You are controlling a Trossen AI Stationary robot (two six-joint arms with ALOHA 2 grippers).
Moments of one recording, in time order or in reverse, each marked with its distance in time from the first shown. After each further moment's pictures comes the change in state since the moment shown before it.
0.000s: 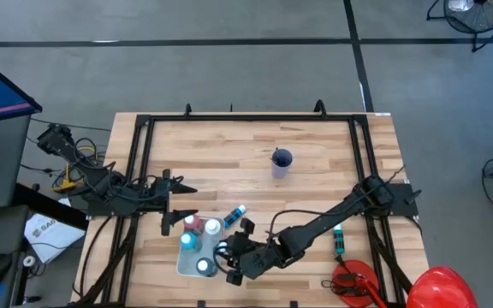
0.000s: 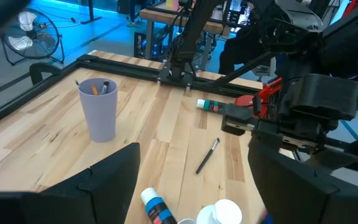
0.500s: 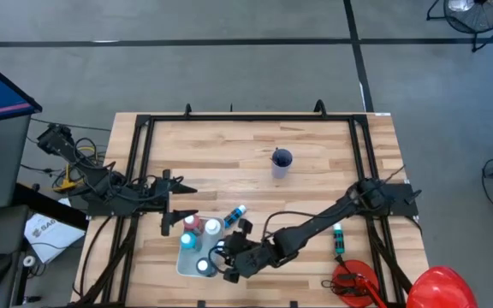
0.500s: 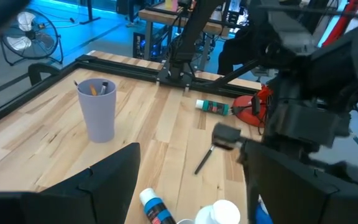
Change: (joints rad) left arm 0.000 0.000 0.000 0.004 0.002 0.001; right arm -0.014 0.051 -0.001 0.012 -0.015 0.010
